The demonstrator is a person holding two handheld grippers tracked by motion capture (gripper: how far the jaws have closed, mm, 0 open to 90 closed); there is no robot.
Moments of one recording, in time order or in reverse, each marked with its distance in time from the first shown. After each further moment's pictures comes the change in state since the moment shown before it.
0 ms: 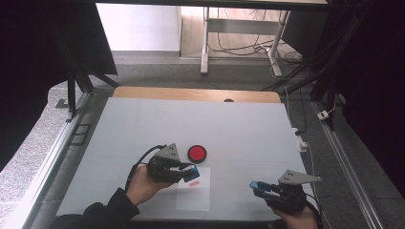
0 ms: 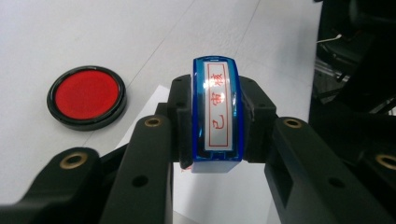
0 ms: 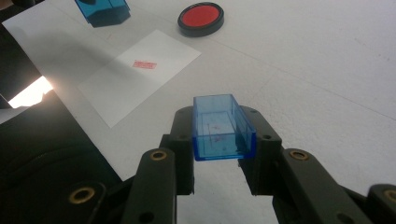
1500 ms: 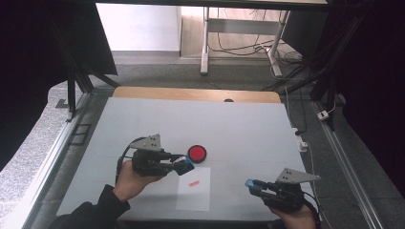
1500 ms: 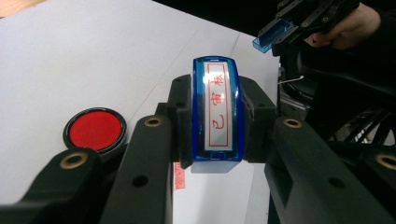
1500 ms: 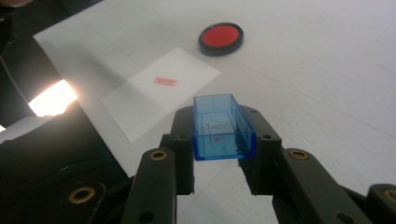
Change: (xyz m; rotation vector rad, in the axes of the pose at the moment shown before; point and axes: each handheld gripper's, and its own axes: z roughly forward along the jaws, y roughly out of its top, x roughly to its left) left arm 0.007 0.004 -0.043 -0.169 -0.079 -0.004; right arm 0.009 0.012 0.001 -0.049 0.075 -0.027
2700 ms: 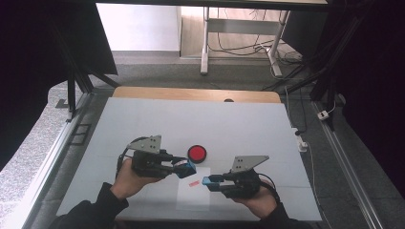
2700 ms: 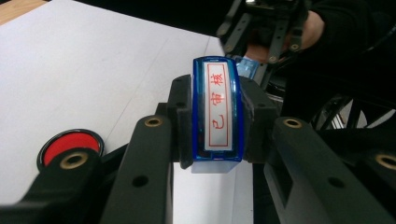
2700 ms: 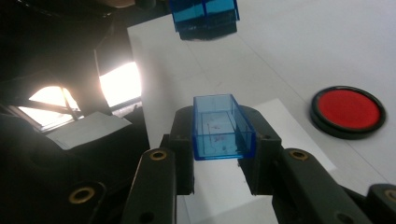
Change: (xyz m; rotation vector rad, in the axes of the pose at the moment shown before) left arm -0.004 0.006 -0.002 -0.011 -0.113 0.106; right arm 0.039 0.055 0.086 0.034 0.341 -0.218
